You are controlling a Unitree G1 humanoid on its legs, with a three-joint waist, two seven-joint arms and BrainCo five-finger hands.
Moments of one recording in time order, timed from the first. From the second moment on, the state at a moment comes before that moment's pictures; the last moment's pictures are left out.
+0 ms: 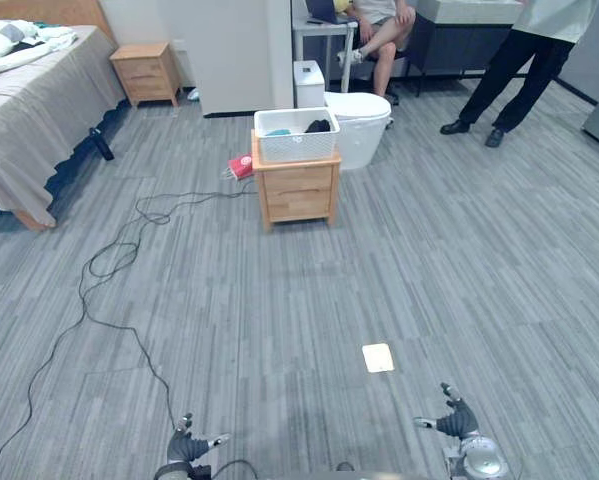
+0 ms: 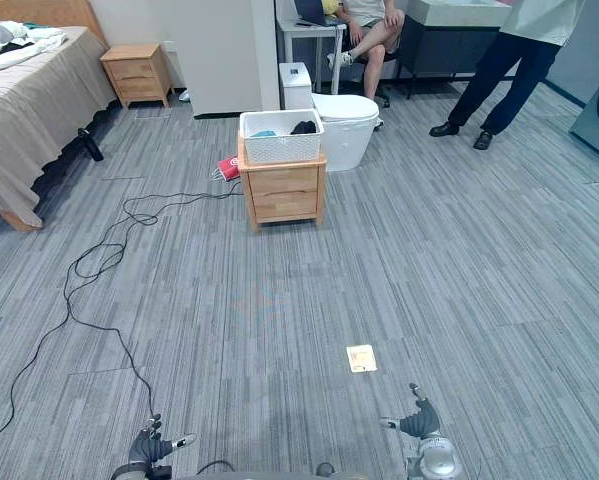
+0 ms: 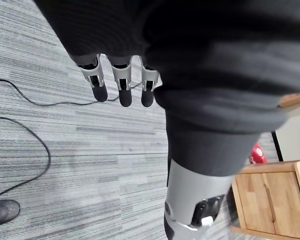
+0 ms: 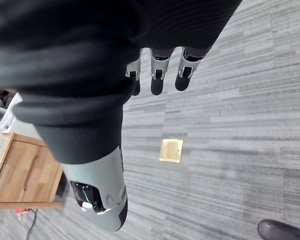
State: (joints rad) left arm 0.19 0.15 0.13 0.89 0.00 -0.16 0.13; right arm 0.16 -0.21 -0.11 0.74 -0.19 -0.11 -0.08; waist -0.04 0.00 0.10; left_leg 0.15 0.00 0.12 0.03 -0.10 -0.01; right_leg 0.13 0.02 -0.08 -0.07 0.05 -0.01
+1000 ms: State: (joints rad) left arm 0.17 0.18 0.13 0.69 -0.07 -0.17 0.13; right arm 0.04 -0.18 -0.19 0.81 0.00 -0.11 -0.10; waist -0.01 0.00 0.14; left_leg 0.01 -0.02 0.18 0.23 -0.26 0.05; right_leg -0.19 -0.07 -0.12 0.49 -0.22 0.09
